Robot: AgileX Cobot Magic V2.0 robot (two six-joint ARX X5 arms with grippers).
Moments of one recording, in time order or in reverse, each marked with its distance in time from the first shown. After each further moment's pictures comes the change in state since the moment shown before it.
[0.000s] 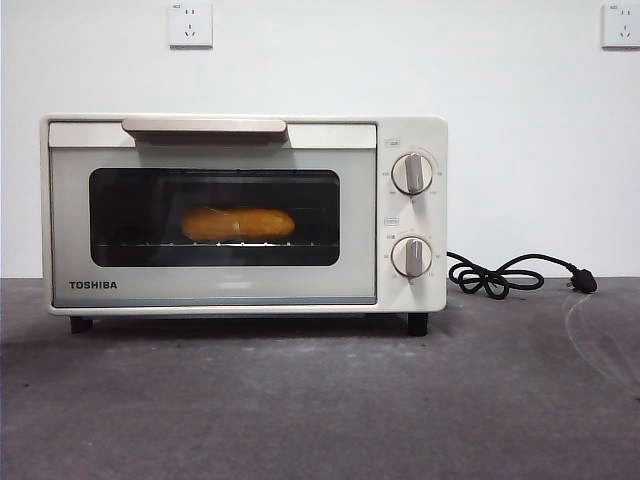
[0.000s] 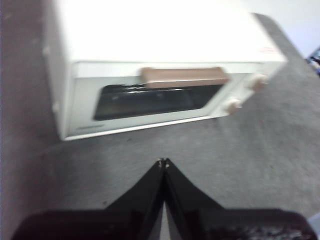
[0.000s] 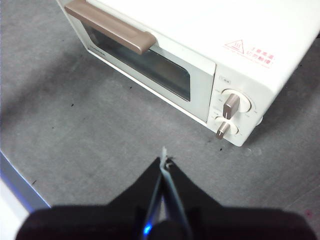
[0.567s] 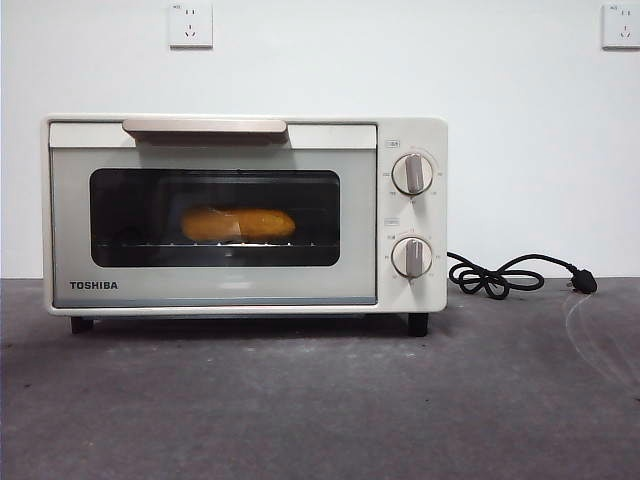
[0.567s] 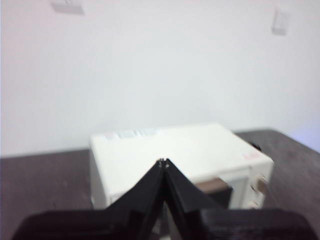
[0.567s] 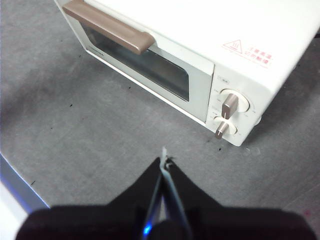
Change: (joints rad) left arm -0.086 -0.328 -0.058 0.300 -0.240 0.044; right arm 0.000 0.000 0.000 0.000 0.004 0.000
